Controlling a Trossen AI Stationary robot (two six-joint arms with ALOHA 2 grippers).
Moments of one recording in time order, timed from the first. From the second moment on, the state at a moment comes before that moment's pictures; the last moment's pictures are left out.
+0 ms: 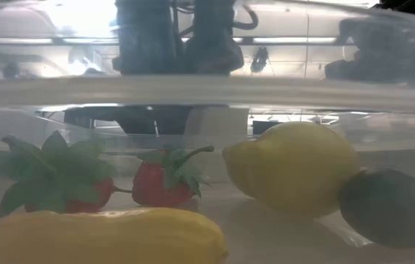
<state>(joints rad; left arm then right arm) -0.31 2.00 1.51 -0.84 -0.03 -1.44 0.22 0.97 0.19 0.47 0.24 -0.11</state>
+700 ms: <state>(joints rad) -0.31 1.99 1.46 -0.78 -0.01 -1.46 0.22 0.97 0.19 0.44 0.24 -0.11</state>
